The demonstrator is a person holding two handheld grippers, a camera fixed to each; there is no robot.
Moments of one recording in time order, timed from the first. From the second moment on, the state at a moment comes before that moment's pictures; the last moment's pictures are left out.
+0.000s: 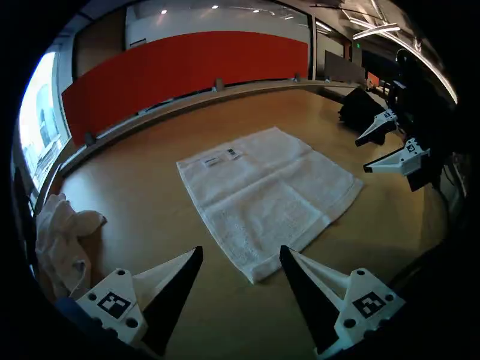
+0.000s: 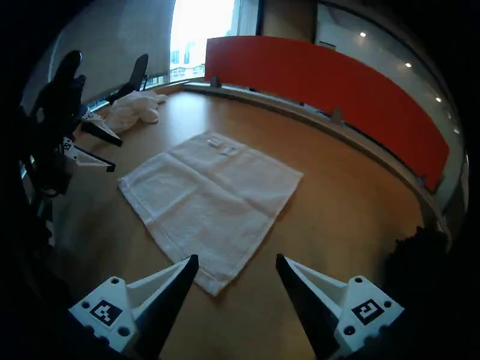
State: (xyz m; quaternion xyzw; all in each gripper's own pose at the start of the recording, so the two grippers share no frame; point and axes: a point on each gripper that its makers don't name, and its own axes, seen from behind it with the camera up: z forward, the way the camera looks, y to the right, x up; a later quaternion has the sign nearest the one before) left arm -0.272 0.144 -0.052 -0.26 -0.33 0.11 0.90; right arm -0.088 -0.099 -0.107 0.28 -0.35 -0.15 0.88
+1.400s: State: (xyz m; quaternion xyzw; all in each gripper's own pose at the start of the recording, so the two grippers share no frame) left arm -0.327 0.156 -0.071 -0.28 -0.40 0.12 0.87; right arm -0.135 -0.111 -0.136 0.32 -0.42 -0.16 0.84
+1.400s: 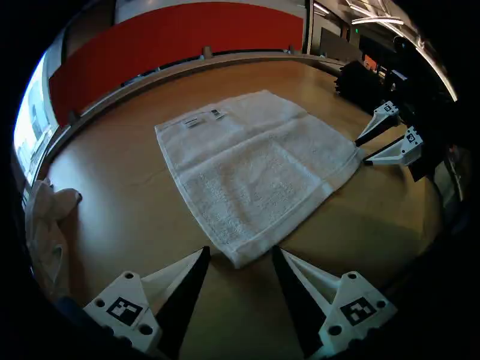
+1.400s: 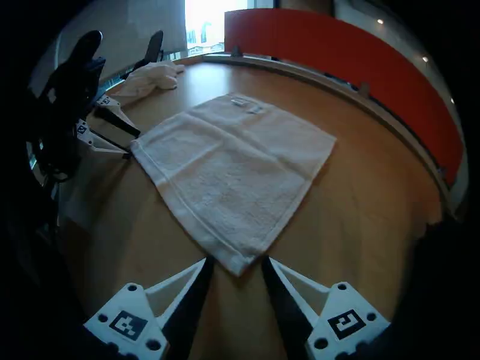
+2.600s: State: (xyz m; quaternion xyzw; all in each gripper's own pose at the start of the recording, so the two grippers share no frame) left arm -0.294 0.166 -0.077 -0.27 -0.40 0.09 0.87; right arm -0.105 -0.111 -0.137 0.31 -0.40 -0.13 0.85
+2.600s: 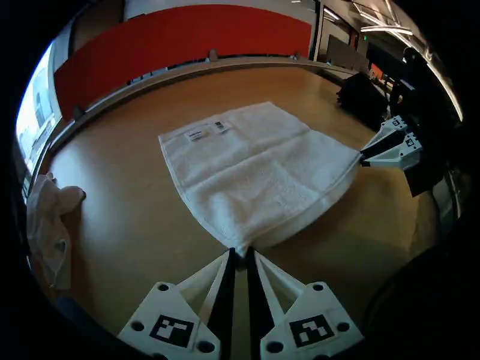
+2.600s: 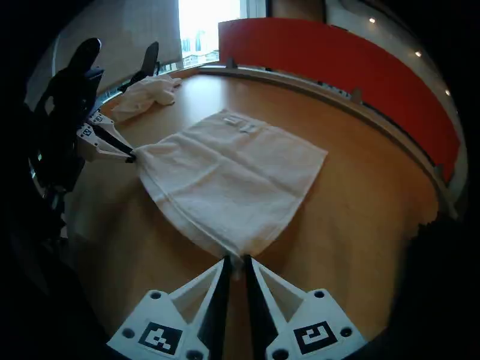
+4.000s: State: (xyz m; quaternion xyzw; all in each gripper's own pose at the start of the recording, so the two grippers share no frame) left arm -0.206 0.164 -0.140 -0.26 -0.42 0.05 0.87; right arm -0.010 -0.113 -0.188 0.34 -0.38 -0.15 0.85
